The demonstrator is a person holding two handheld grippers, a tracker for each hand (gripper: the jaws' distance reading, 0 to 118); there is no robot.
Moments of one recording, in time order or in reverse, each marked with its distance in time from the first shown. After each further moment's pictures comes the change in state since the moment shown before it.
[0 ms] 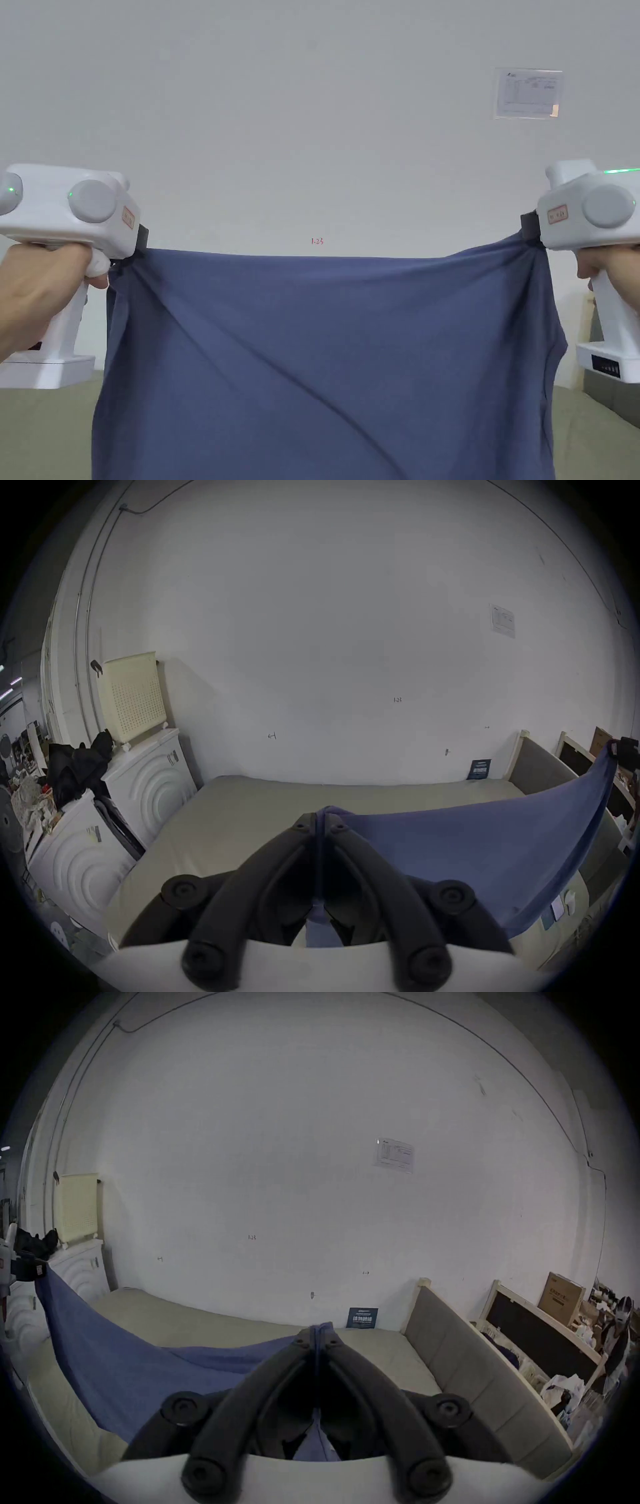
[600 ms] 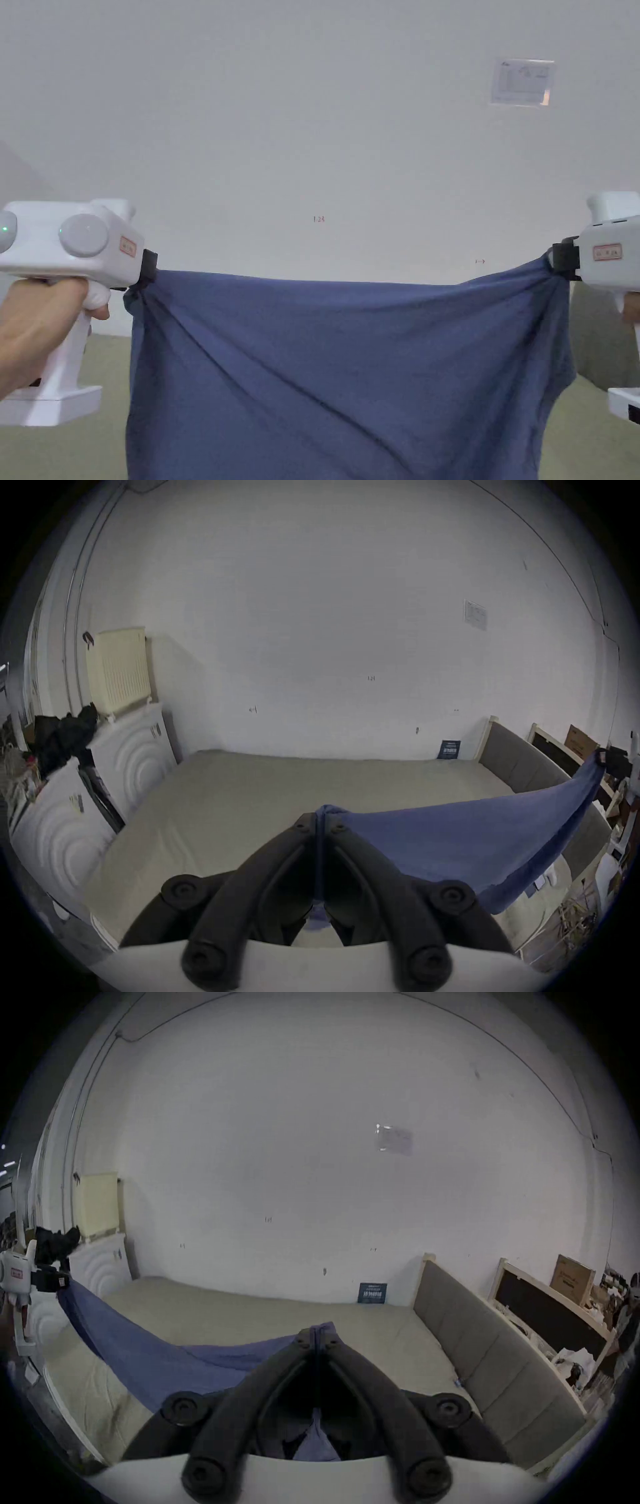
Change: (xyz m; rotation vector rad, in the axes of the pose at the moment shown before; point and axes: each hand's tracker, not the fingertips) left arm -0.018 -0.087 0.088 -0.038 -0.124 0.024; right arm 0.021 -0.078 0.132 -0.009 0.069 -0.055
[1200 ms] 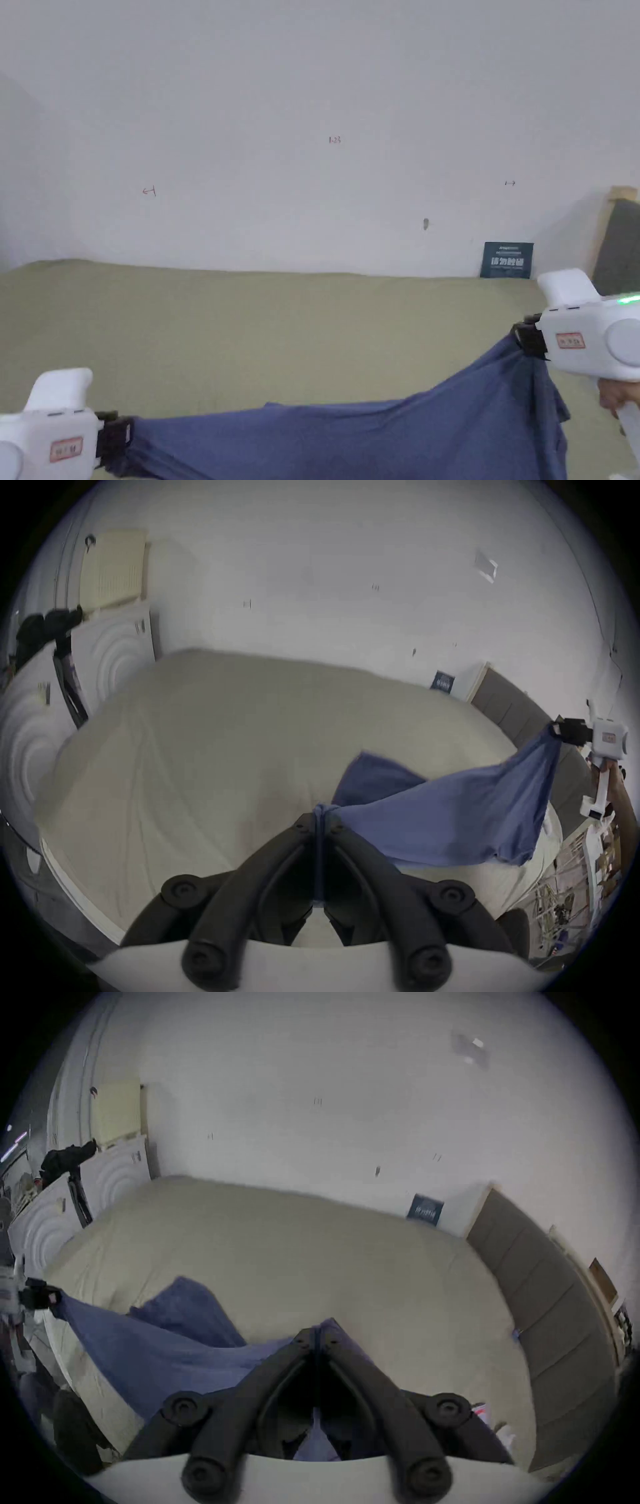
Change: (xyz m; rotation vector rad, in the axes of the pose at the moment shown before) left arm -0.040 -0.227 -0.035 -0.214 -0.097 0.099; right arm -0.038 -0.153 -0.085 -0.303 0.129 0.162
